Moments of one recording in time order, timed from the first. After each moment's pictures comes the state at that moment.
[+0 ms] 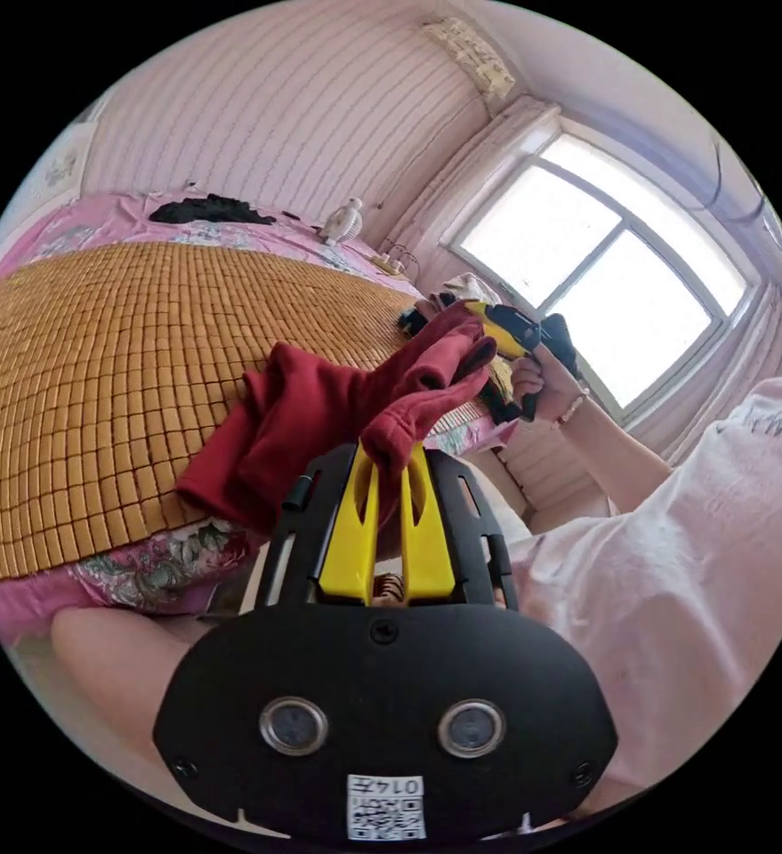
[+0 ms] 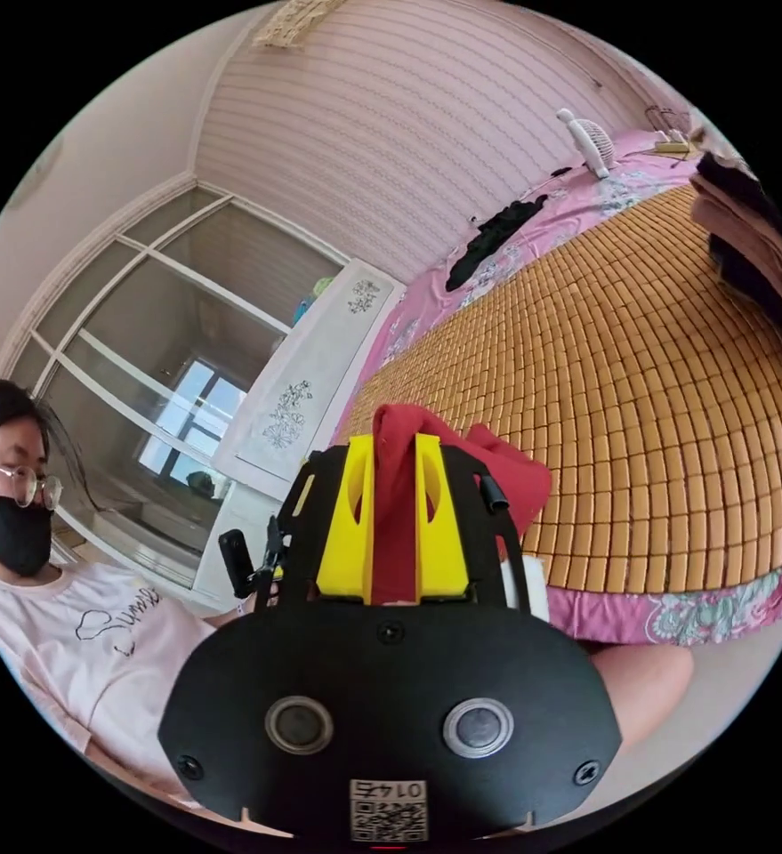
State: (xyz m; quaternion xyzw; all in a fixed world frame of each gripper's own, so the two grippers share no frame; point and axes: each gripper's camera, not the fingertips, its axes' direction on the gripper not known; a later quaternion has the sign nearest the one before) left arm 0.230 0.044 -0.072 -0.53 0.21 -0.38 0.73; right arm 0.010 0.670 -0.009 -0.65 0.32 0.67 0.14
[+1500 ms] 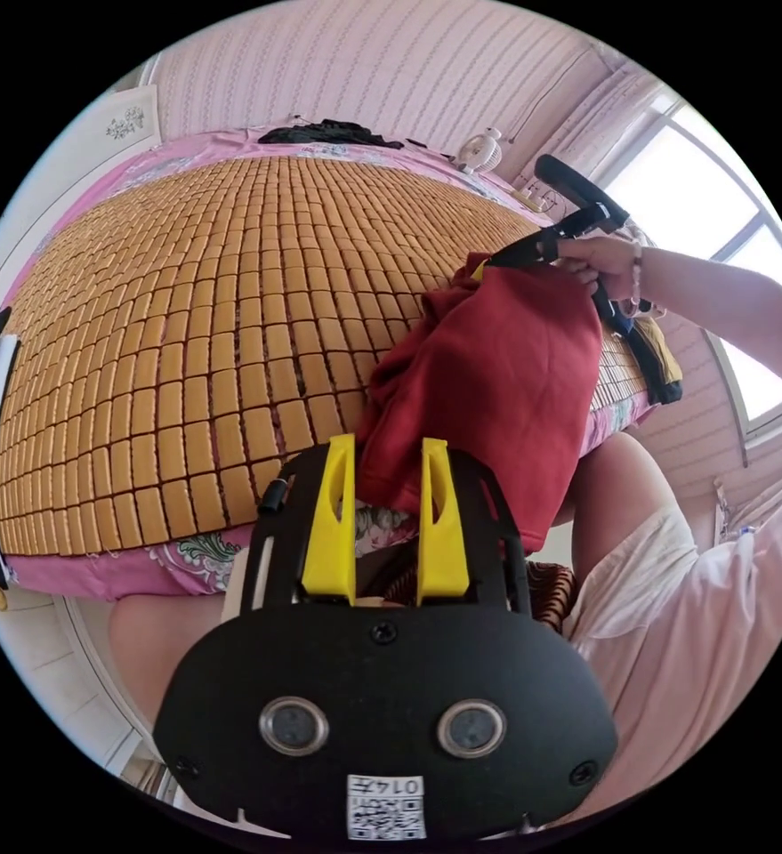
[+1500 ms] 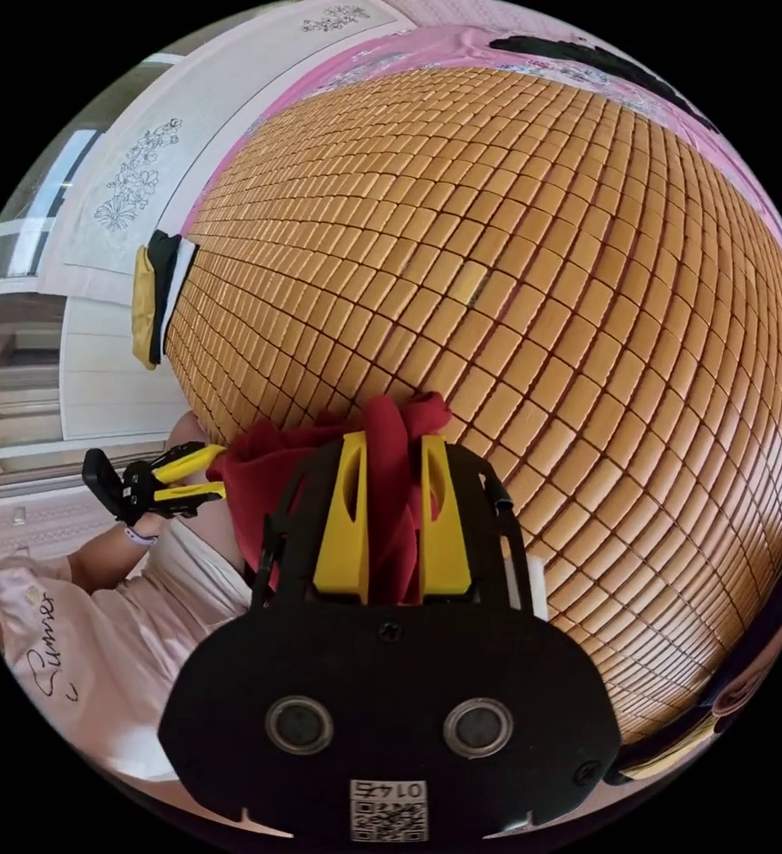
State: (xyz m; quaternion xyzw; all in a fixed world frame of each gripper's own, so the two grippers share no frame) left arm 0.156 0.175 -0.103 -0.68 0.06 -0.31 0.66; right arm -0.239 1.023 -0.040 -0.80 -0.04 0.59 -0.12
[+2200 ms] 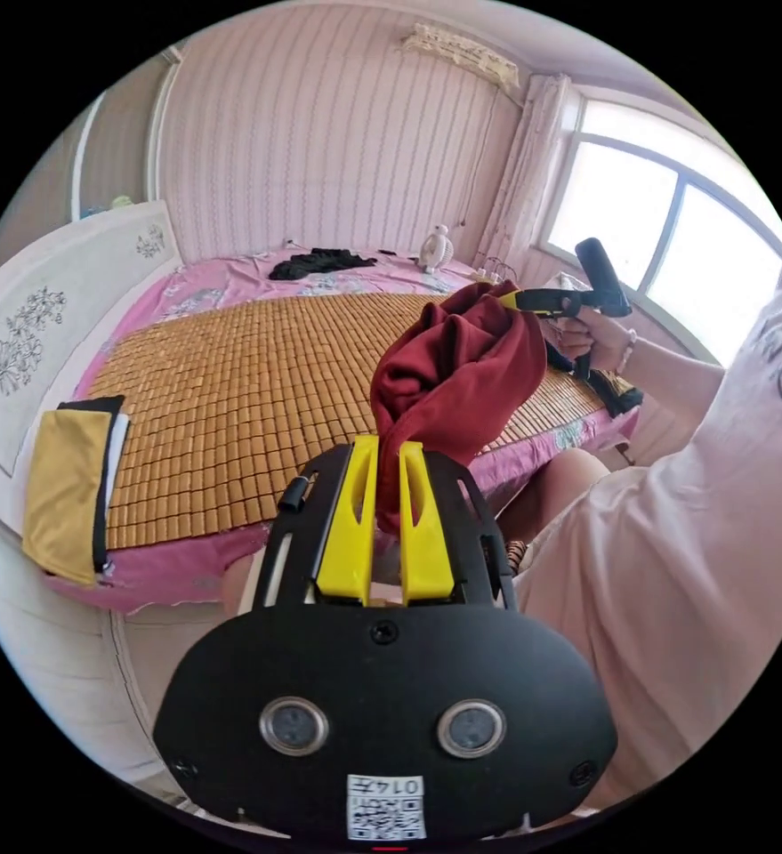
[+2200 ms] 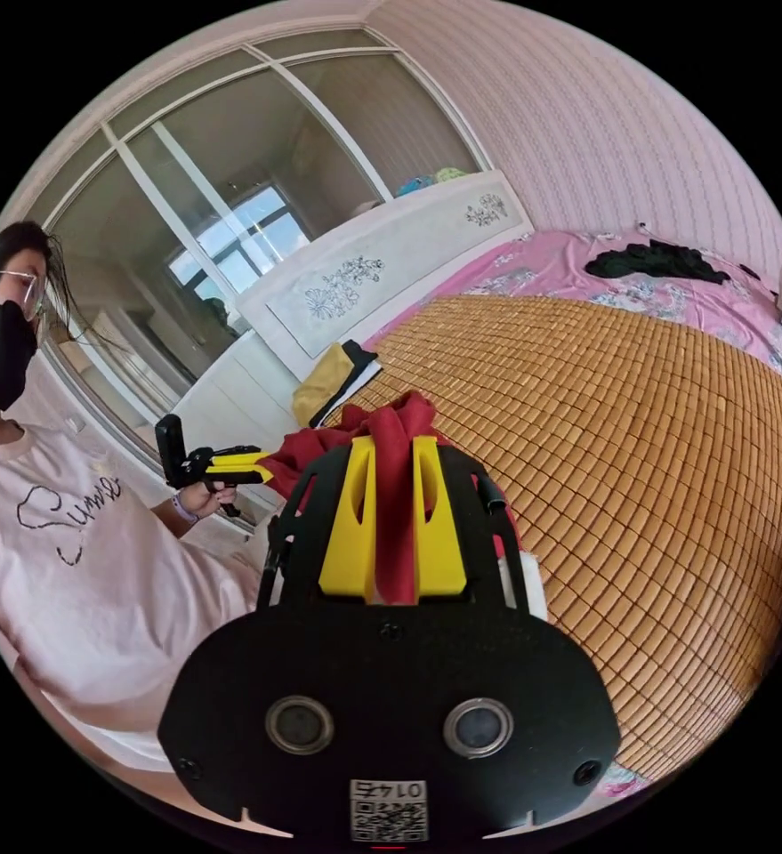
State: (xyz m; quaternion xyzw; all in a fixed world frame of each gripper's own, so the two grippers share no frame) left arm 0.146 -0.043 -0.216 -0.58 0.04 -0.23 0.78; right arm -0.133 0.880 0.128 -0.72 0.02 0.66 0.22
